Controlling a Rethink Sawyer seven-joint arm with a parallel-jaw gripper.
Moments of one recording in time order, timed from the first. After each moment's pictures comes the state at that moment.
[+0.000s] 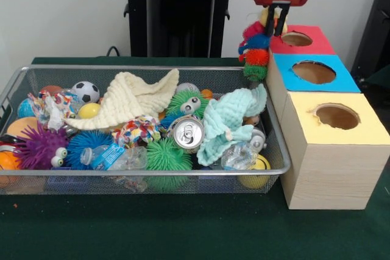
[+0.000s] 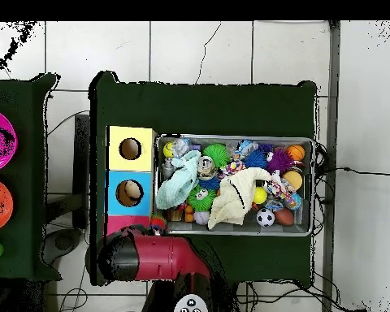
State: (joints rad) arm 0.06 -0.84 -0.07 2.05 0.04 0.42 1.66
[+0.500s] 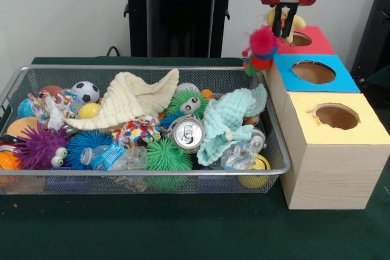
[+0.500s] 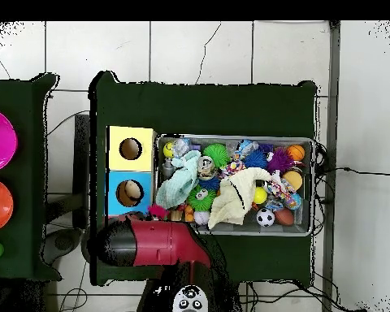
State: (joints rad) arm 0.06 -0.84 -0.07 1.96 0.04 0.49 1.66
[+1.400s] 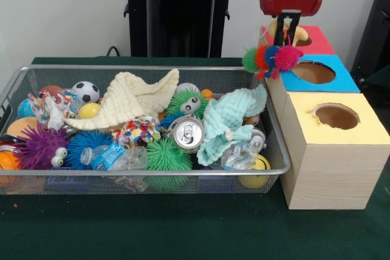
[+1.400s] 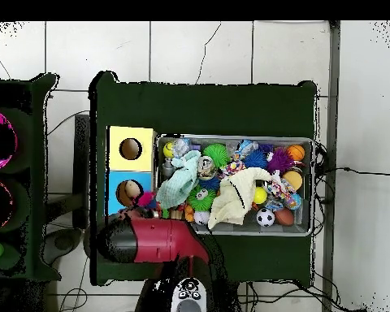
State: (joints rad) arm 0.06 -0.80 -0.07 1.97 0.05 0.36 1.66
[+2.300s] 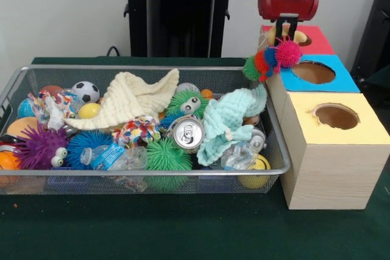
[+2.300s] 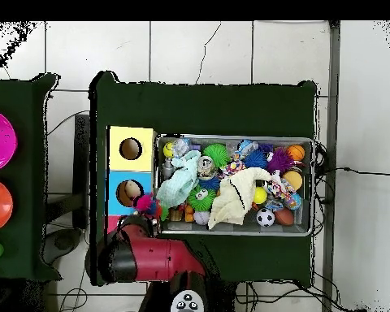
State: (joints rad) arm 0.07 -0.81 -0.06 2.09 0.07 0.12 1.66
